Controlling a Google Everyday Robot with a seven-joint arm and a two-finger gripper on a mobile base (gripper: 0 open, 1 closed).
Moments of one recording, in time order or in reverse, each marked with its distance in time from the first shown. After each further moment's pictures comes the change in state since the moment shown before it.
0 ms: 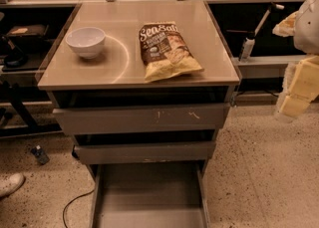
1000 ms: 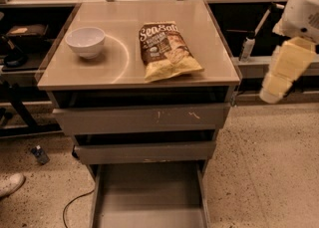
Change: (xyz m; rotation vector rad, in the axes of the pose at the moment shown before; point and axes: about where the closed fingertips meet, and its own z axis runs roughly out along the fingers) arm 0.001 -0.031 0.014 -0.068 0.042 0.166
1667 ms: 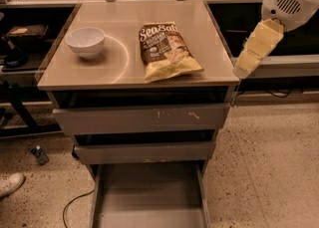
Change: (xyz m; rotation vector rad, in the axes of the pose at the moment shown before) arm -0.033 -0.041 0.018 -0.029 -0.022 0.227
